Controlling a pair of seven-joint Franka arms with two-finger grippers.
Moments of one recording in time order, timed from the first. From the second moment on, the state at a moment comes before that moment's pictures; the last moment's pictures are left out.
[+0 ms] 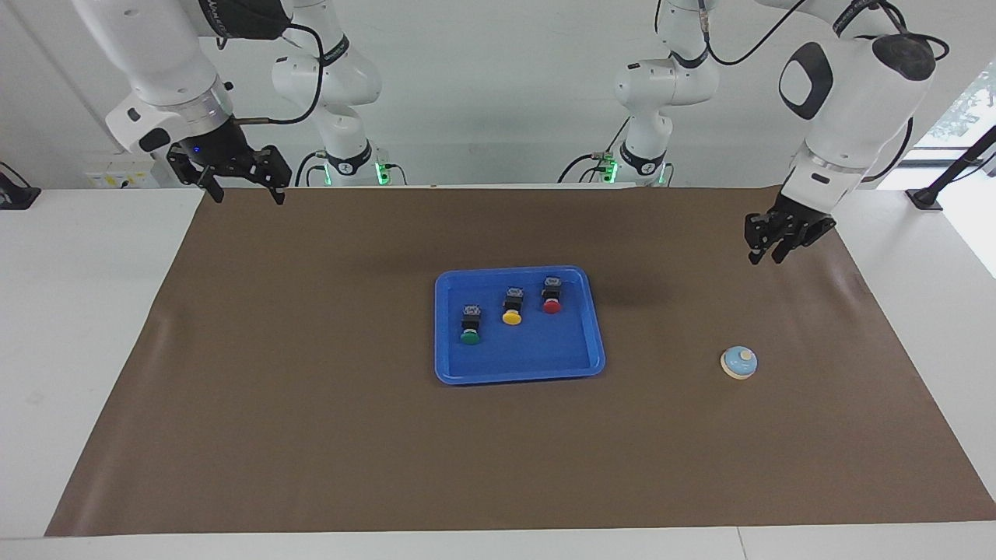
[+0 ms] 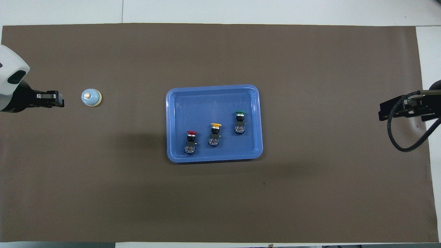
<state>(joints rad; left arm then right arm) 0.01 0.01 -0.04 -1.85 -0.02 1.94 -0.01 -0.08 -0.02 0.10 -1.58 -0.02 1.46 0.06</state>
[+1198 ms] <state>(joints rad) 0.05 0.33 -0.03 -1.82 -0.02 2.23 0.01 -0.08 -0.02 0.10 -1.58 -0.02 1.46 0.06</state>
